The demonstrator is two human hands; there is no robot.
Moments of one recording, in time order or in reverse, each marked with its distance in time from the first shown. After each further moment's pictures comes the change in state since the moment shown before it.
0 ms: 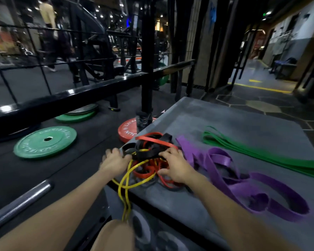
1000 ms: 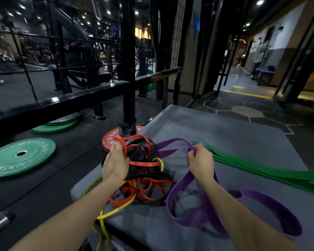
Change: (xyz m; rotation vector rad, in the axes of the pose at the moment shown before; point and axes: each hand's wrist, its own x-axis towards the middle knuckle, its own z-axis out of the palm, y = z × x) left_hand 0.033 0.078 0.036 -0.078 0.313 0.259; right_hand 0.014 0.092 -0.053 0.255 0.640 0.500
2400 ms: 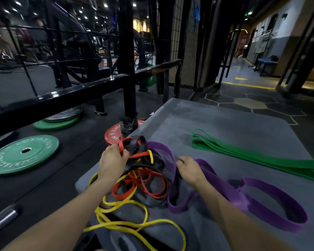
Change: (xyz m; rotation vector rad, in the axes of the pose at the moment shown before) left_hand -0.008 -0.018 -0.009 -0.022 0.062 0.028; right_hand -0.031 0.014 0.034 -0.017 -0.506 0.038
